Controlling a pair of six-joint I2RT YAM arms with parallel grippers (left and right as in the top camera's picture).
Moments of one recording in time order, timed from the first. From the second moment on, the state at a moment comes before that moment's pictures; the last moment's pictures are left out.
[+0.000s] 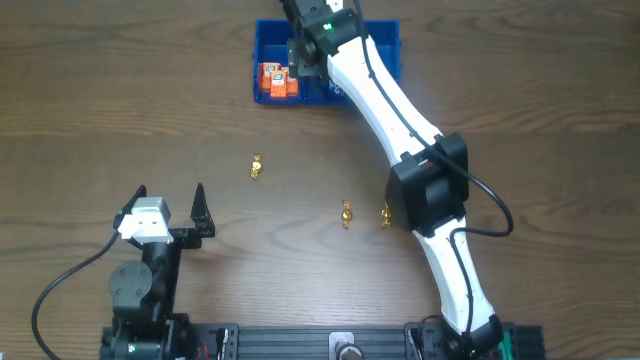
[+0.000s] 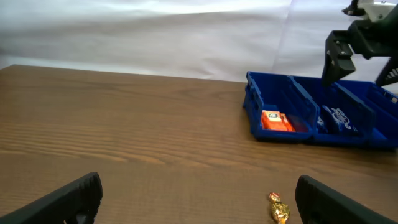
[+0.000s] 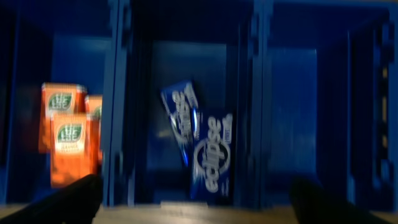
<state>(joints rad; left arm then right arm) -0.06 0.01 0.02 -0.13 -0.03 -0.09 0.52 2.40 2.37 -1.12 0.29 0.44</state>
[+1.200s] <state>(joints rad) -0.06 0.01 0.02 -0.13 -0.03 -0.09 0.86 2.60 2.37 -1.27 0.10 0.80</state>
